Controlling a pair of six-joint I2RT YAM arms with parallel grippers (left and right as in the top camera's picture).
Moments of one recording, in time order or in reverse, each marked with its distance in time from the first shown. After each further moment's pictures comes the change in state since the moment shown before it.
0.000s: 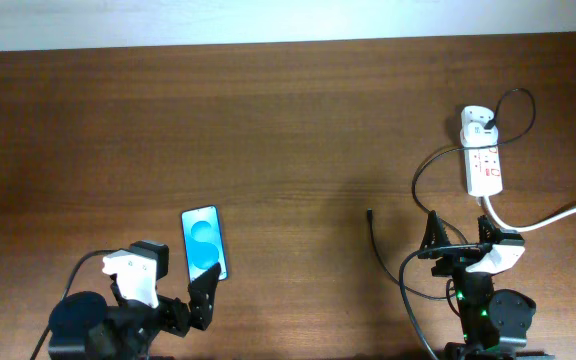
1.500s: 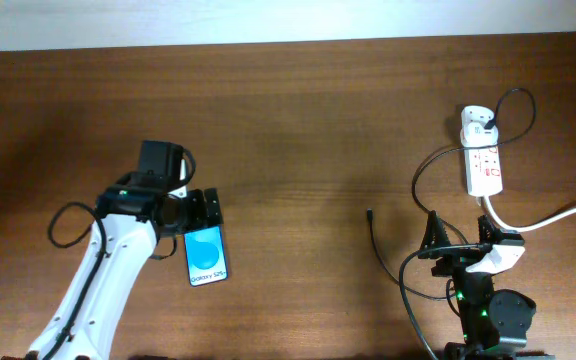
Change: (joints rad) left arm -0.137 1.040 0.246 0.040 -0.416 -0.236; right arm 0.000 -0.002 0.000 0.000 0.000 0.000
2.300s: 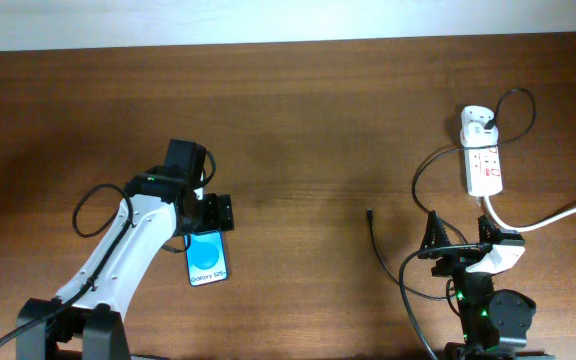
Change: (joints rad) left arm -0.049 0.154 0.000 0.027 -0.026 0.000; right arm 0.000 0.000 0.000 0.000 0.000 0.000
